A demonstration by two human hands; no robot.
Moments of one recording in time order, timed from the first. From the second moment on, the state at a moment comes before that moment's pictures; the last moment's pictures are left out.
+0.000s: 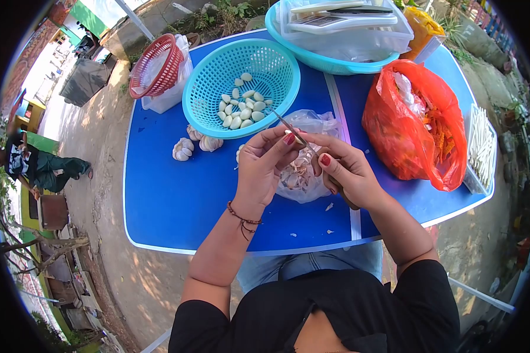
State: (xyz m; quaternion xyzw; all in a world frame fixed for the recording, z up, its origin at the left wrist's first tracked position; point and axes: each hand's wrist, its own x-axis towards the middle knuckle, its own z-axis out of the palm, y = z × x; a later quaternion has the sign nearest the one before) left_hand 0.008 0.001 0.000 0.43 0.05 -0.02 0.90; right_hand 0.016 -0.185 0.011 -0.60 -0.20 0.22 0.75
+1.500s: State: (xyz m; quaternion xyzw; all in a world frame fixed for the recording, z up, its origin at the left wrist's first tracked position) left_hand 0.009 0.000 -0.003 0.43 0.02 -0.04 0.90; right_hand 0.018 -0.185 0.007 -0.59 -0.15 0.19 0.77
